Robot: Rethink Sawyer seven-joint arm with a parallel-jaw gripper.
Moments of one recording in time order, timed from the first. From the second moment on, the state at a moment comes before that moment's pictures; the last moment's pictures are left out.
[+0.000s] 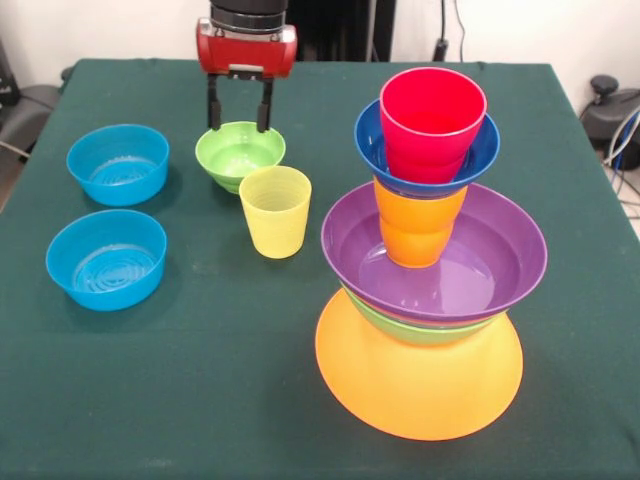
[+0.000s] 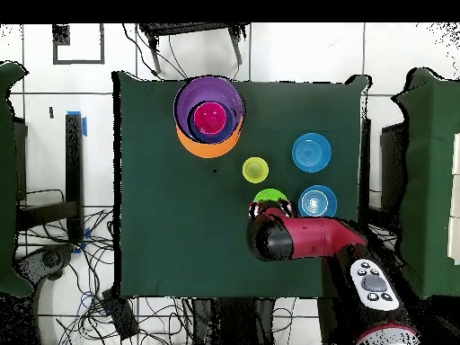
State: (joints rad) arm -0.52 -0.66 0.11 1.87 -0.54 0.17 1.72
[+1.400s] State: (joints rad) arm -0.51 -0.56 0.08 1.96 -0.53 0.08 1.75
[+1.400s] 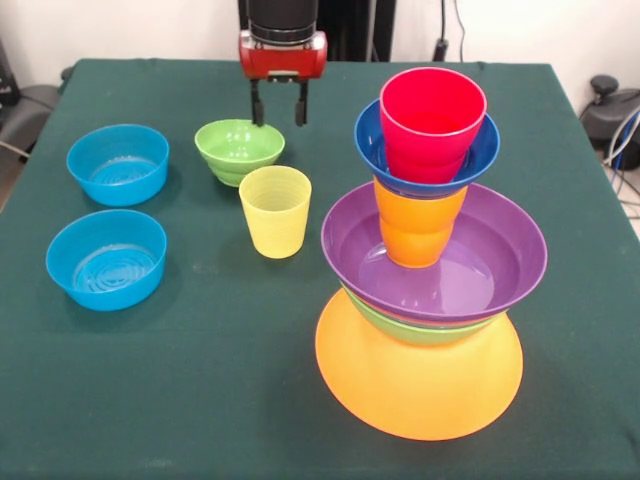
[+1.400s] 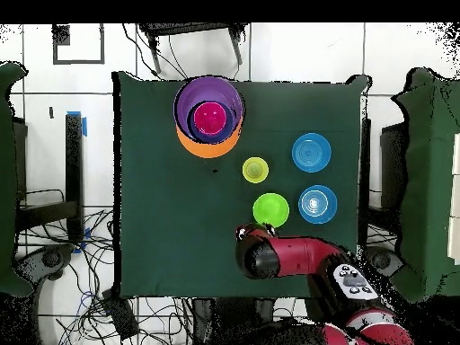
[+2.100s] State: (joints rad) arm -0.43 -0.50 0.06 1.94 -0.53 -0.05 1.75
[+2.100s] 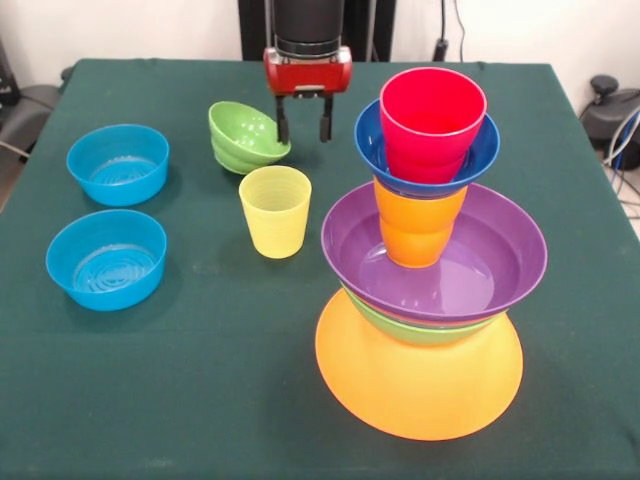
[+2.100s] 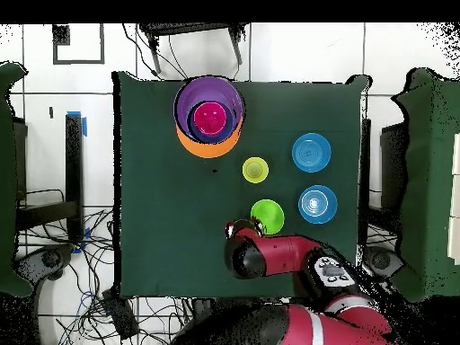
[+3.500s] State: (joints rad) arm -0.40 -0.51 -0.09 1.80 -0.53 -0.05 1.75
